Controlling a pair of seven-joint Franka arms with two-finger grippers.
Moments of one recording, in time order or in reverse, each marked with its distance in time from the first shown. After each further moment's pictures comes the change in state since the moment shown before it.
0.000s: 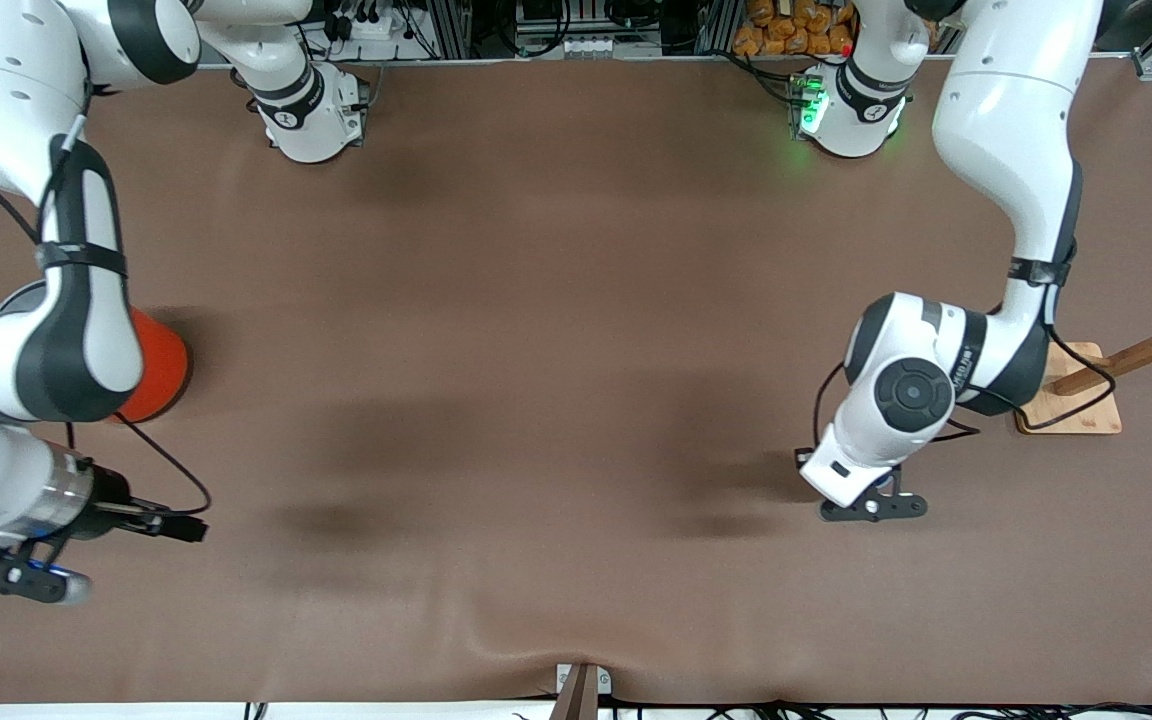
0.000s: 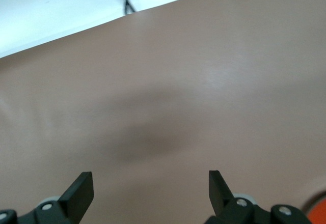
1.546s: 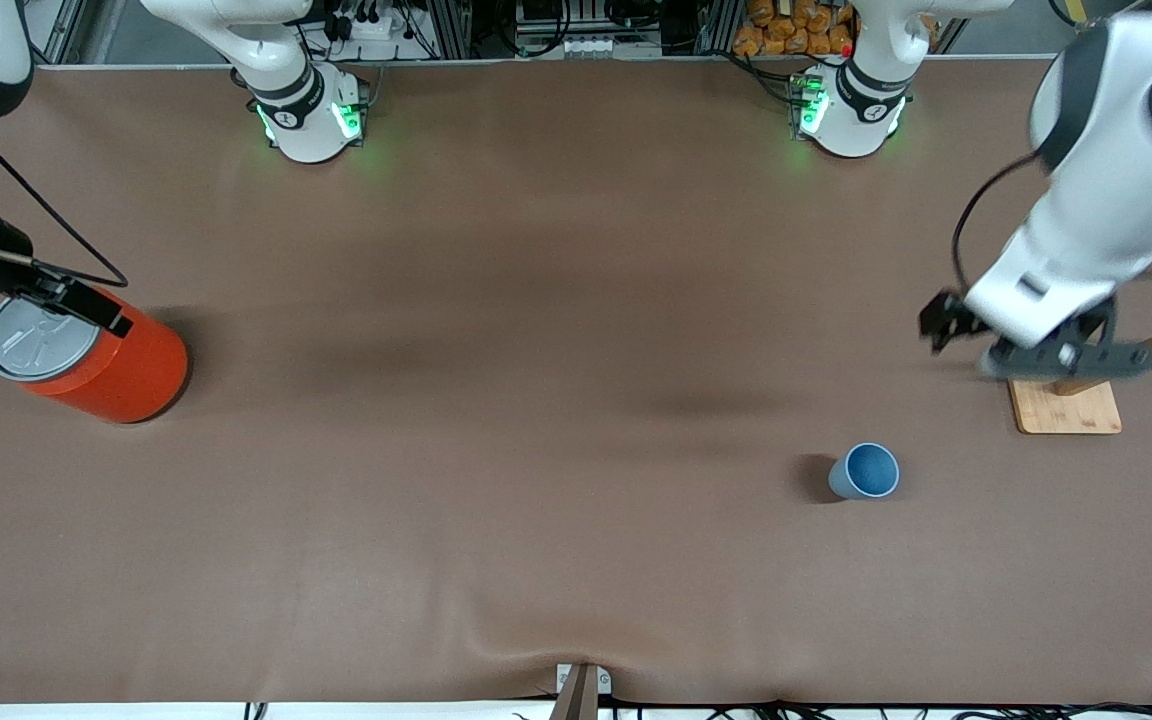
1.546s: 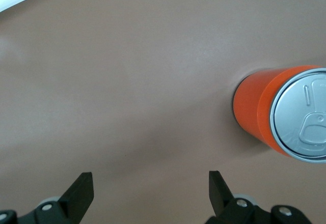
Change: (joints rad) left arm 0.086 -0.628 -0.003 -0.178 -0.082 -0.428 0.352; right arm 0.039 -0.733 -0.062 -0.648 0.011 -0.133 0.062
